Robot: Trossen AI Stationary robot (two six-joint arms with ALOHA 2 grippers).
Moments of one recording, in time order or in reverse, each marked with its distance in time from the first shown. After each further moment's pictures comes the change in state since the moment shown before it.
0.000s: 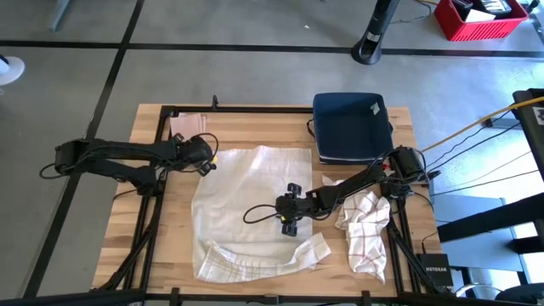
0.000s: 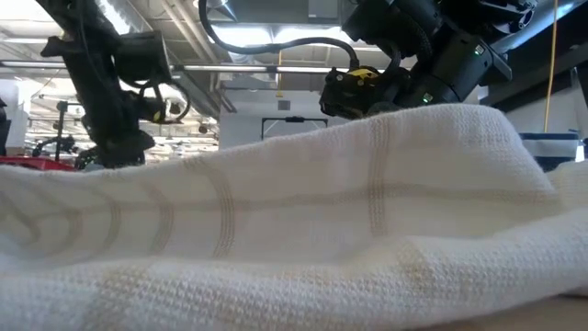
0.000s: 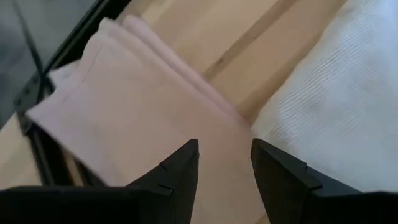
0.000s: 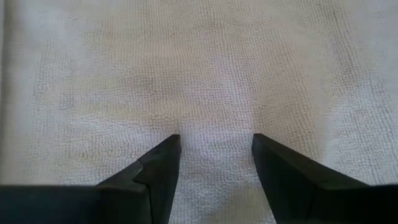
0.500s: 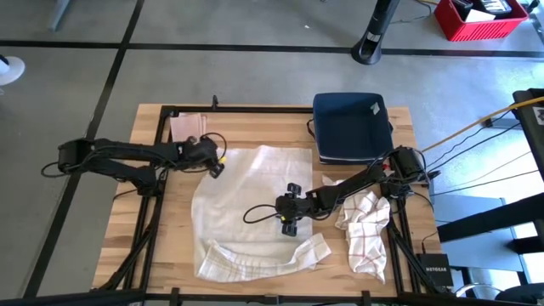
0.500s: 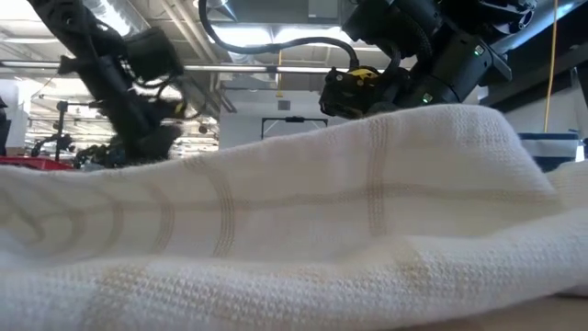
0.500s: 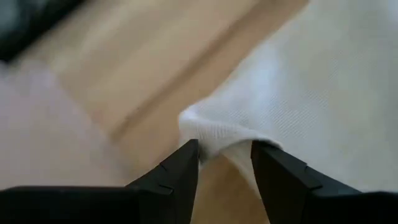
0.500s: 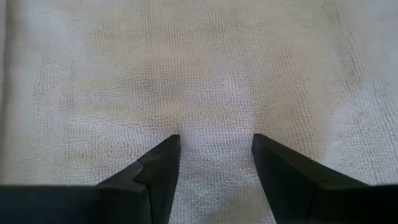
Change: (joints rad) left arm 0.016 0.043 -0.063 0.401 0.197 0.070; right arm 0.000 0.000 0.000 0.004 0.001 -0.003
